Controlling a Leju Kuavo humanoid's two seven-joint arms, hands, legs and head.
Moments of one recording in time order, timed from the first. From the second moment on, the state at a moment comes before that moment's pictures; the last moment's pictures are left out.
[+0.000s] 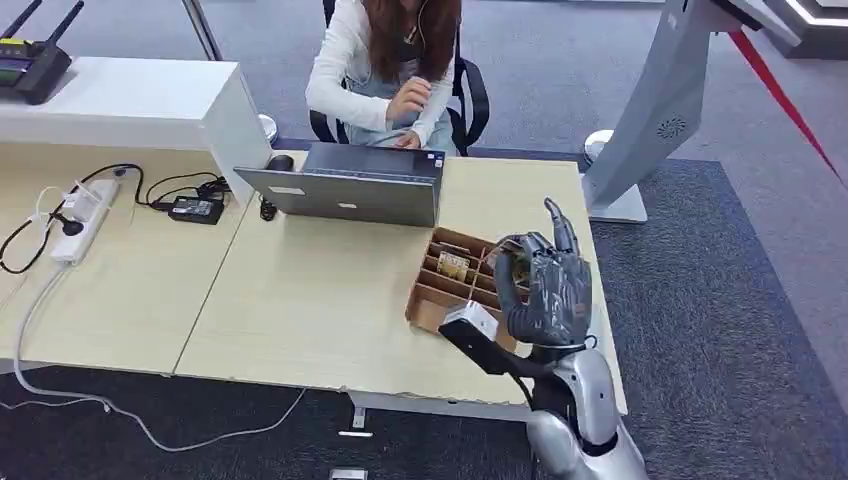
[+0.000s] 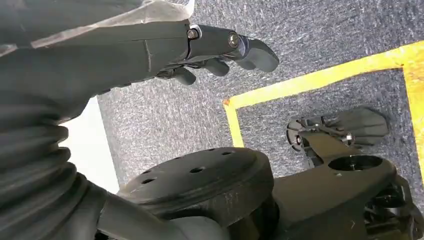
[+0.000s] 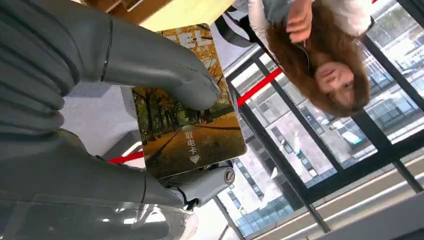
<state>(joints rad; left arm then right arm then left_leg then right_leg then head) -0.14 0.03 -1.07 -0.22 0.71 0.19 0.16 -0.27 0.00 0.54 -1.45 1.14 -0.44 0.09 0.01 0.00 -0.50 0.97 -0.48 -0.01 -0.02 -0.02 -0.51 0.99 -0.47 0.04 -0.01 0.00</state>
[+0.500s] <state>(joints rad) -0.15 0.03 -1.08 -0.22 0.70 0.19 0.16 -0.31 0.01 0.60 -1.29 1.15 -0.44 0.12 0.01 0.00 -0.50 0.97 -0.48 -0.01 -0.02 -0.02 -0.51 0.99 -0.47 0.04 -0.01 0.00</state>
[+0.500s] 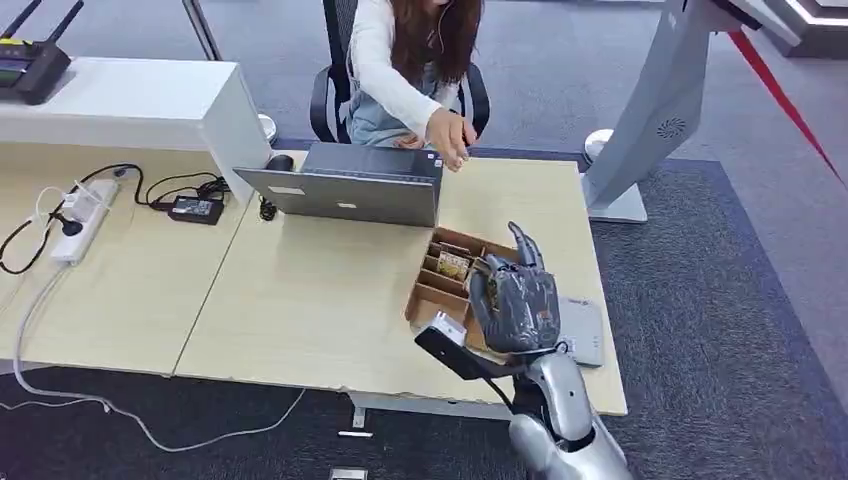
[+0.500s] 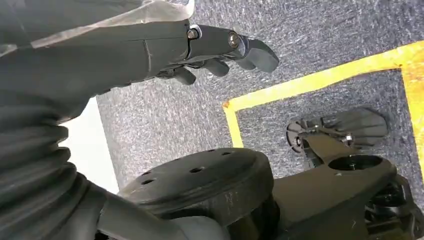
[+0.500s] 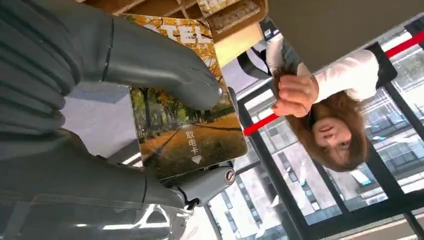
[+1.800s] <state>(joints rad) -0.15 0.03 -1.11 -0.22 0.66 0.15 0.14 -0.63 0.12 0.71 -1.24 1.18 -0.33 0.32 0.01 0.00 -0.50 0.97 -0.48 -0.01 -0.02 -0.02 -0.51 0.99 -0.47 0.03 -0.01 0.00</state>
